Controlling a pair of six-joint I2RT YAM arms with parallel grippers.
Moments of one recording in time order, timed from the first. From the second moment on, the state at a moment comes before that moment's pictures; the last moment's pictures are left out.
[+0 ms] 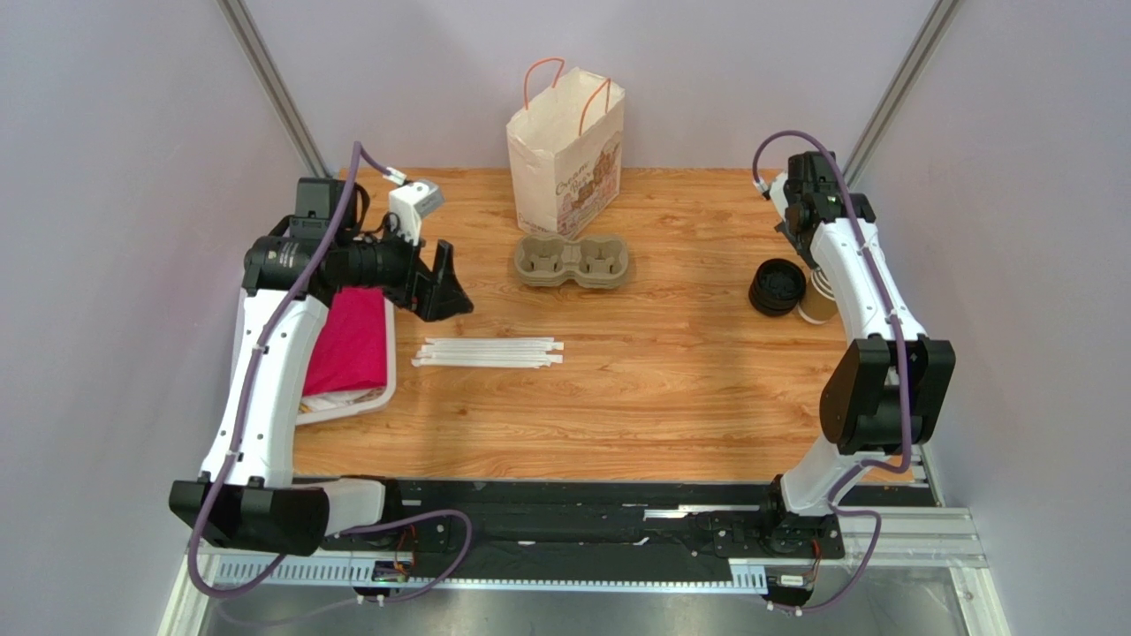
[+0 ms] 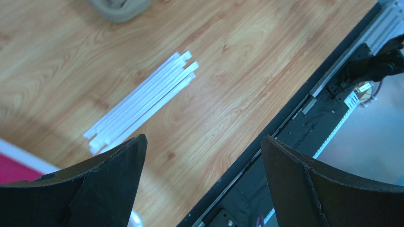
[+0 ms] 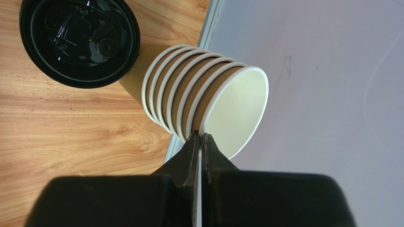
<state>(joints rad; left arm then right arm) -0.07 1.26 1.52 -1.16 0.70 0.27 -0.02 1.69 1.58 -0.87 0.48 -0.62</state>
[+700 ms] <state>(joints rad) -0.81 1.88 1.71 -0.25 0.69 -0.32 -0.02 1.67 1.57 -0.91 0.41 -0.60</state>
